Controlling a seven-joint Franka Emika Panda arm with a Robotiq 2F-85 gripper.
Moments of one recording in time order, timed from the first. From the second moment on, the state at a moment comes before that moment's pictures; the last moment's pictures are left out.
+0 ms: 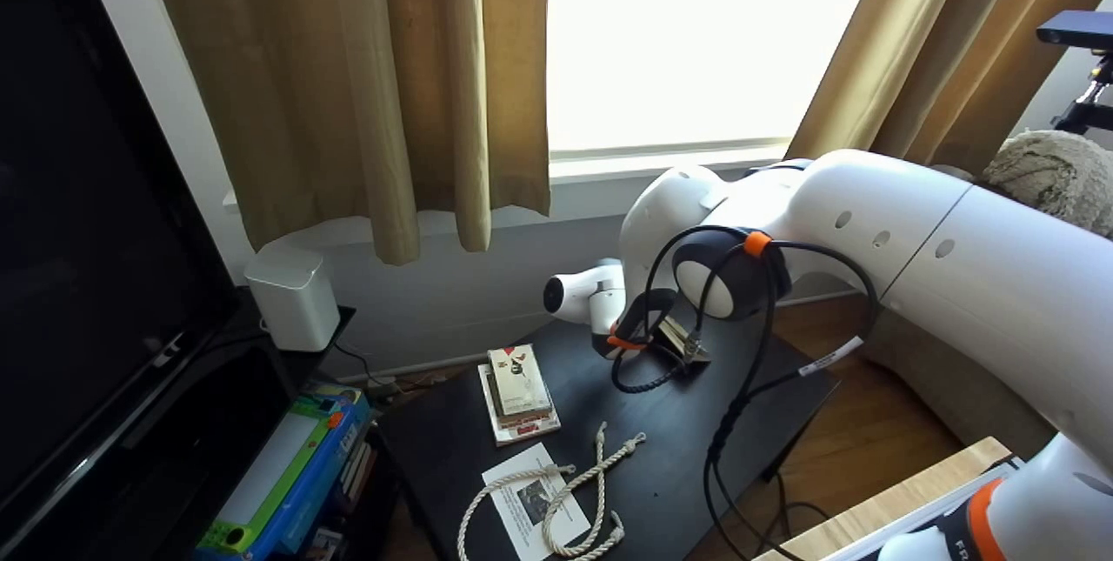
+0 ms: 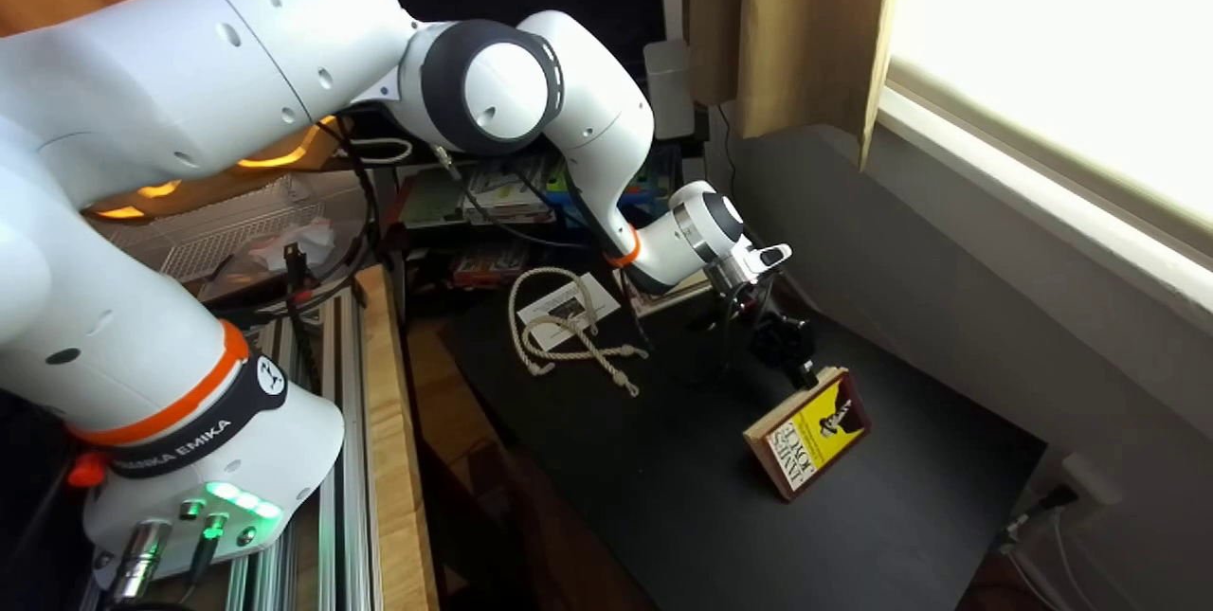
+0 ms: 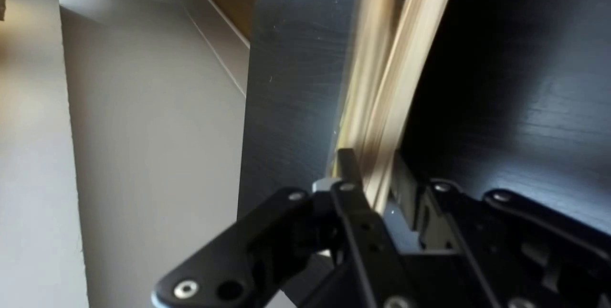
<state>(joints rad) 0.35 1.50 -0.23 -1.17 -0.98 2.20 0.74</state>
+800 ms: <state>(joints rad) 0.28 1.48 -0.16 -1.11 -0.91 2.20 0.73</state>
